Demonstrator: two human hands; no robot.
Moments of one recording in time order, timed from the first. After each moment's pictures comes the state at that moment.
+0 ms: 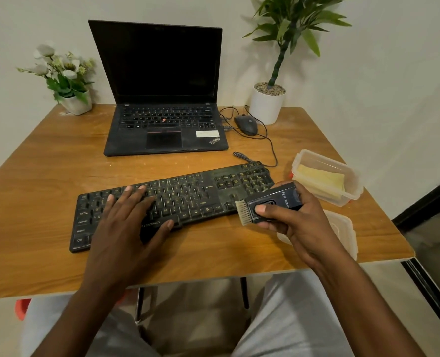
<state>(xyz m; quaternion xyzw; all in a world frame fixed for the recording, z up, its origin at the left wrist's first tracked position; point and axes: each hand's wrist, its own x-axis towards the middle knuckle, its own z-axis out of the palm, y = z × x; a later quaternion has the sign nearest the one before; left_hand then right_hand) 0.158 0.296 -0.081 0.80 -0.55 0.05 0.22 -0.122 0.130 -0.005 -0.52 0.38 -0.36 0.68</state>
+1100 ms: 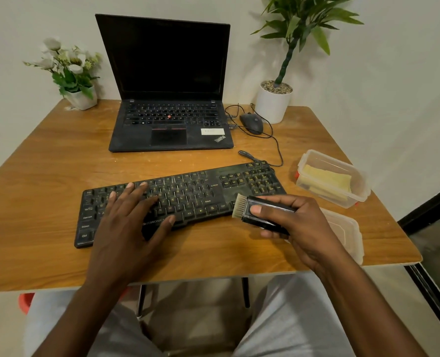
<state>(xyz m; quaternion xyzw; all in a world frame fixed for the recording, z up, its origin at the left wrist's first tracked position) 0.158 0.299 -0.081 0.81 -0.54 0.06 0.25 -0.116 0.134 -0.004 -0.57 0.42 -0.28 0.66</state>
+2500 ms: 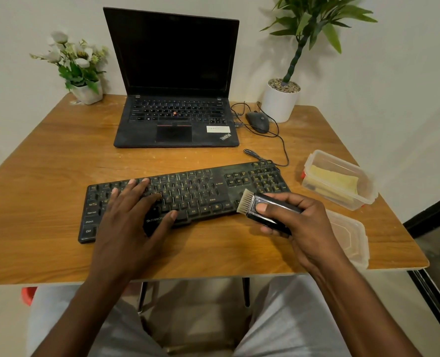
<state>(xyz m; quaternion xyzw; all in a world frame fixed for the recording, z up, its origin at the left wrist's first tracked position) 0.157 0.300 -0.078 0.81 -0.52 0.06 0.28 -0.109 0.135 -0.017 -0.53 0.40 -0.35 0.66</state>
